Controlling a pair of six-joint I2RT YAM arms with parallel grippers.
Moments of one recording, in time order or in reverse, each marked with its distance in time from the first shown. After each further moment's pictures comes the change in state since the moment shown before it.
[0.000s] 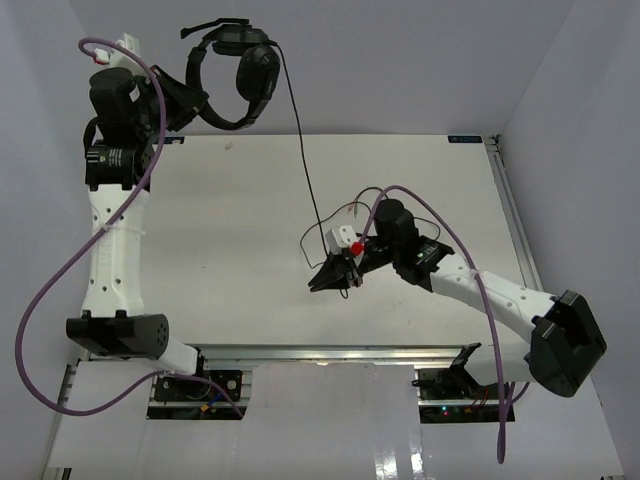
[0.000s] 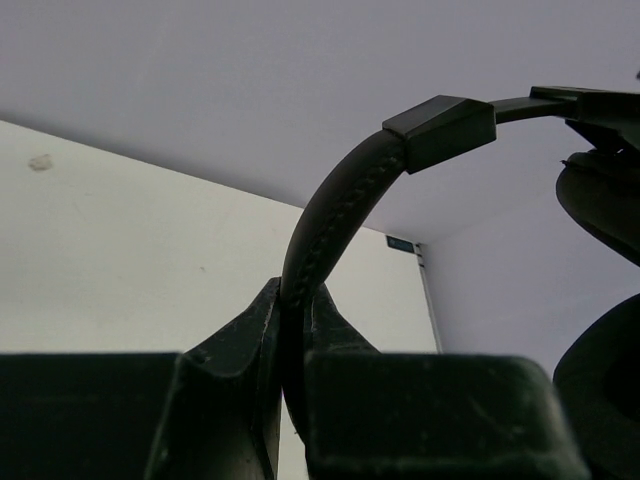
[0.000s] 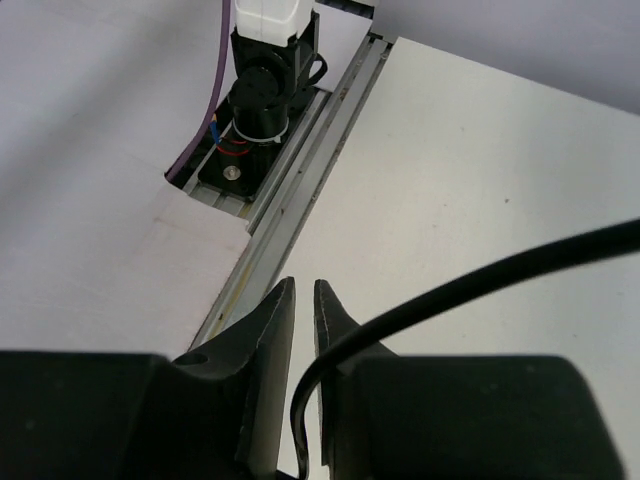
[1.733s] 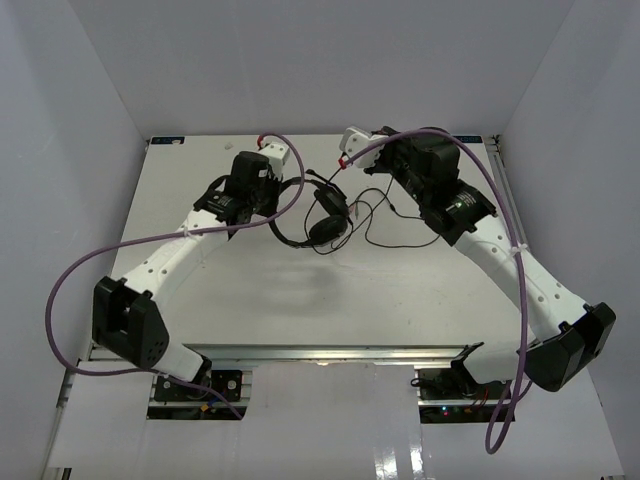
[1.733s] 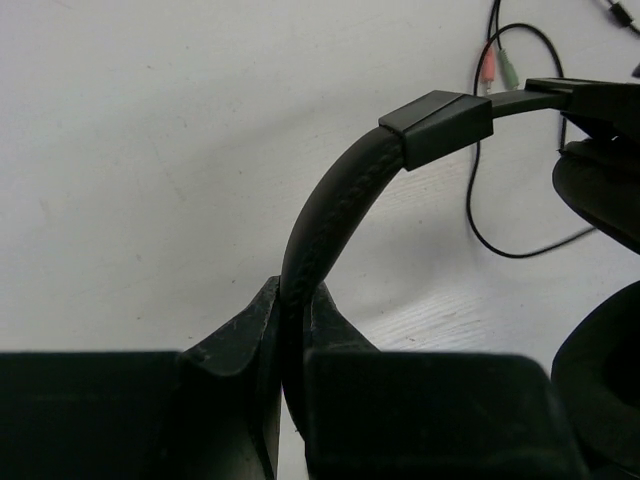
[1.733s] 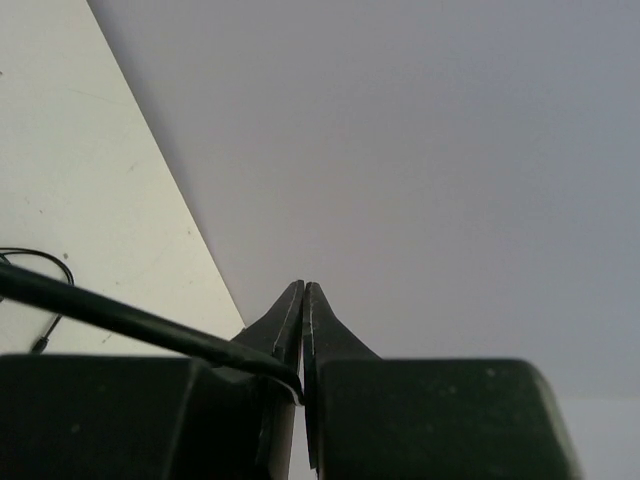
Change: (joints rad) left arm -0.454 0.036 -0.614 0.104 -0.348 0.571; right arm -0.136 0.021 0.558 -0.319 1.299 -0.719
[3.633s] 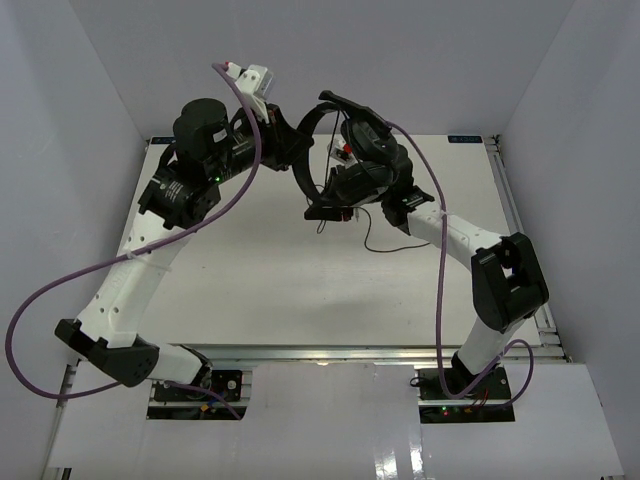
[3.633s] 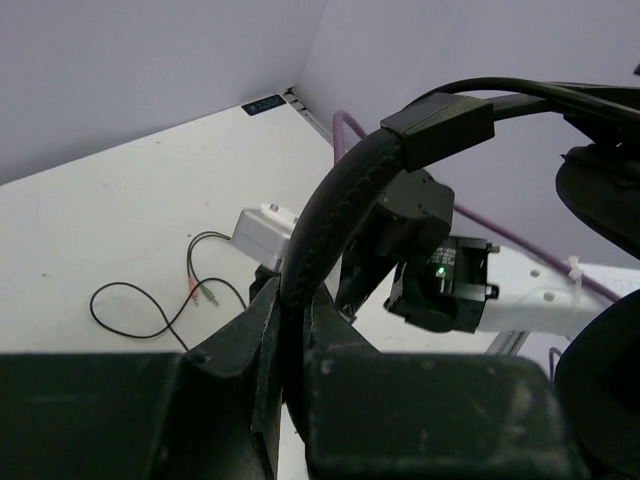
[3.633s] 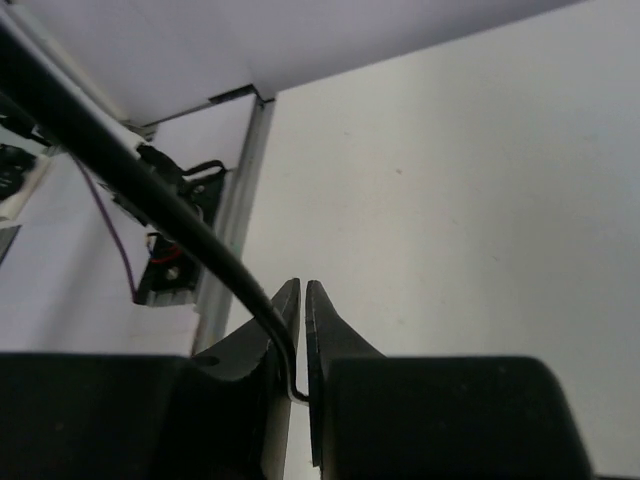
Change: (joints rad) left arm -0.079 -0.120 0.501 -0.051 0.371 -0.236; right arm -0.121 0.377 -0.195 0.607 -1.335 1.378
